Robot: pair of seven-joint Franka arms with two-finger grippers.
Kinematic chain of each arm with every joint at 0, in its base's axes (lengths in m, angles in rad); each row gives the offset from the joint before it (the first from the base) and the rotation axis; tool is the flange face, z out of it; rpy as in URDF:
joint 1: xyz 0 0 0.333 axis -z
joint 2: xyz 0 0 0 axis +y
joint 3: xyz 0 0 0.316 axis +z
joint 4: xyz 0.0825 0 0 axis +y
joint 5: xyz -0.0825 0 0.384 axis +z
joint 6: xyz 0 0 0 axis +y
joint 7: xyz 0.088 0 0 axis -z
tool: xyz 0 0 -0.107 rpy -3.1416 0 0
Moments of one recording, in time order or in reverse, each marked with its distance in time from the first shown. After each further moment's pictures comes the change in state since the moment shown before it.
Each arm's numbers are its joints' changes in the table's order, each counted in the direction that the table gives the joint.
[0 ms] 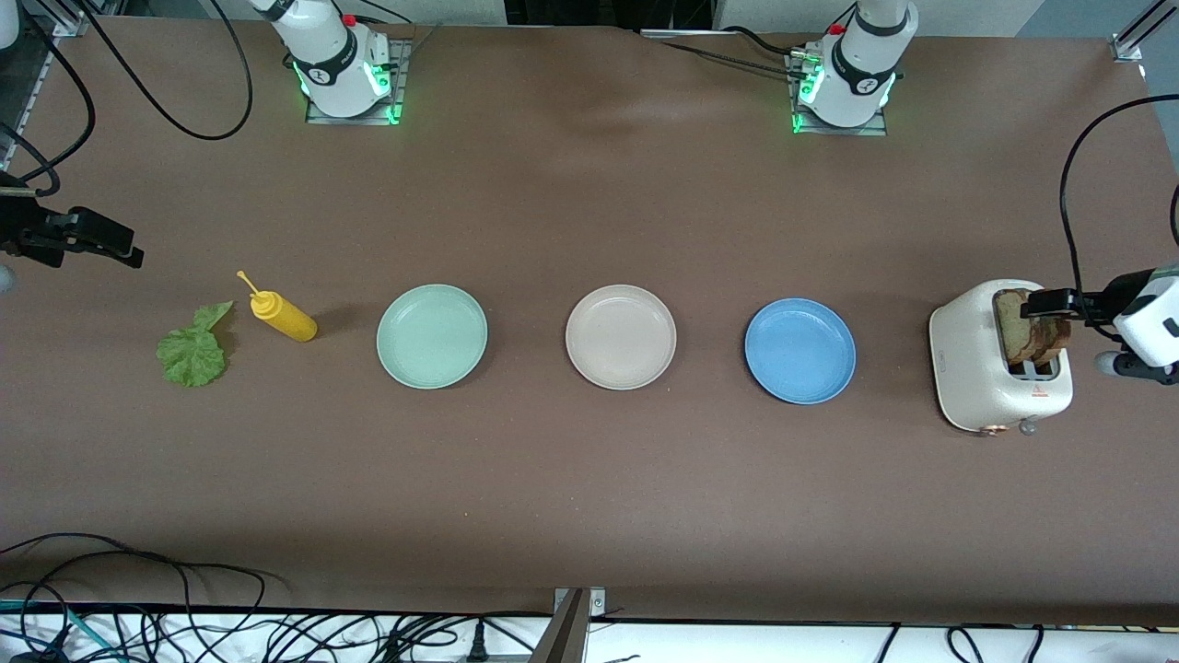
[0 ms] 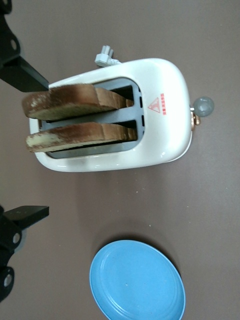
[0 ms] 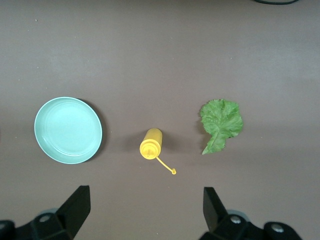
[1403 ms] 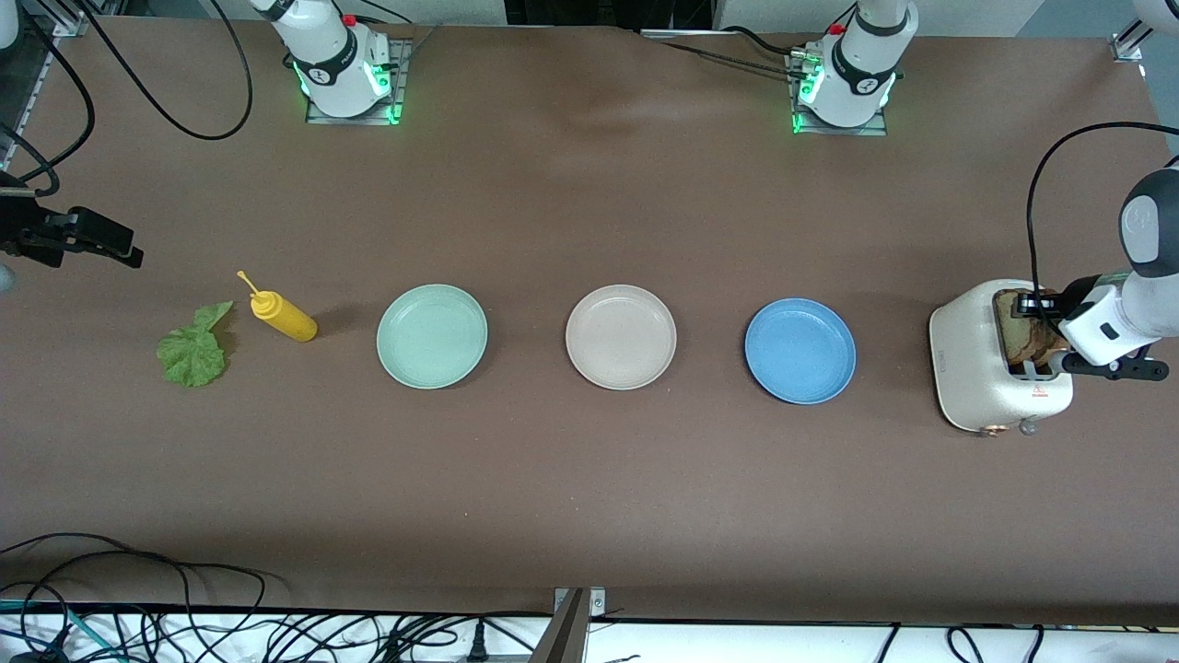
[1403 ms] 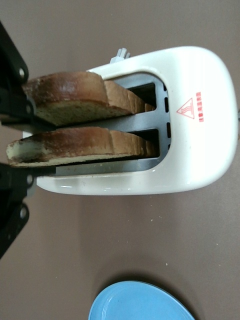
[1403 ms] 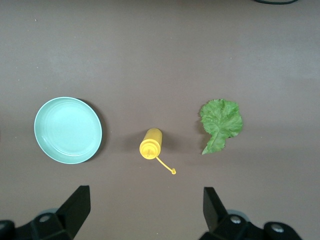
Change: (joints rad) left arm -0.001 -0.021 -0.003 0.156 0.103 -0.101 -0.078; right arm 0.001 0.000 0.000 0.000 0.000 0.000 0.000
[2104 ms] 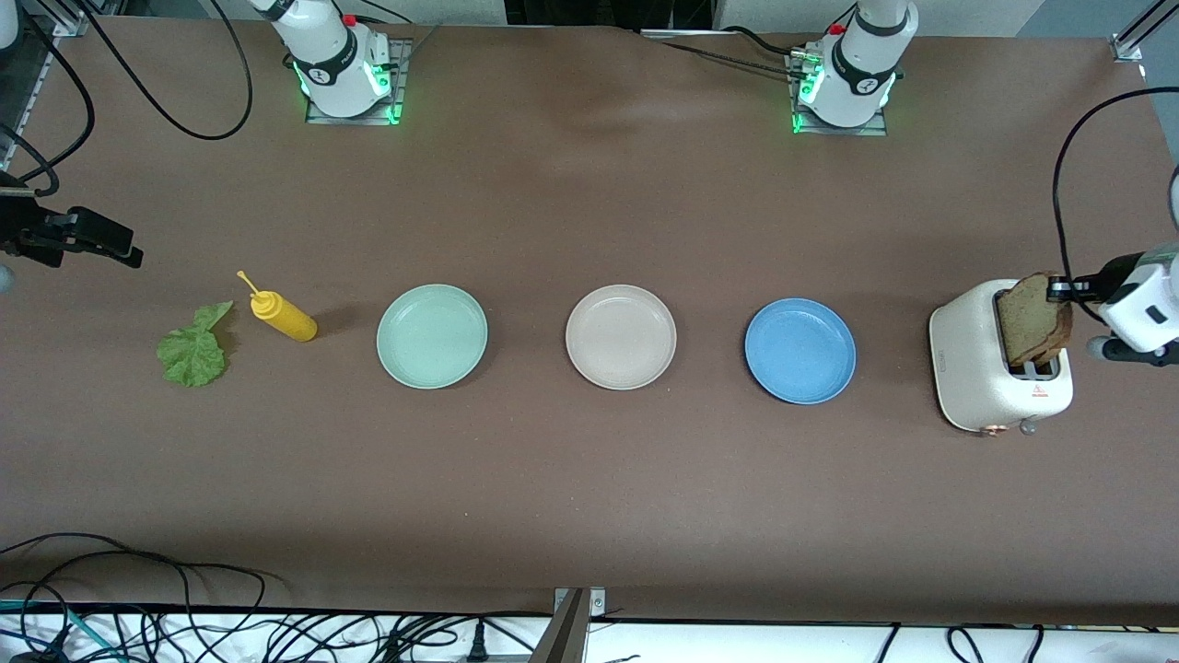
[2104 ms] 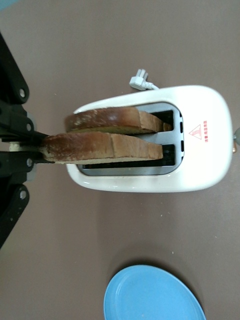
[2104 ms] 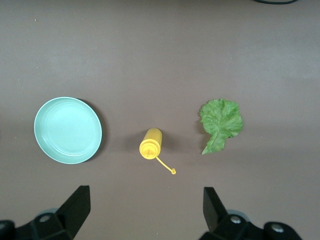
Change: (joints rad) left arm 0.003 -0.040 -0.009 -0.149 0.001 0.211 -0.016; right arm 0.001 0.000 -0.001 0.000 0.000 0.000 0.000
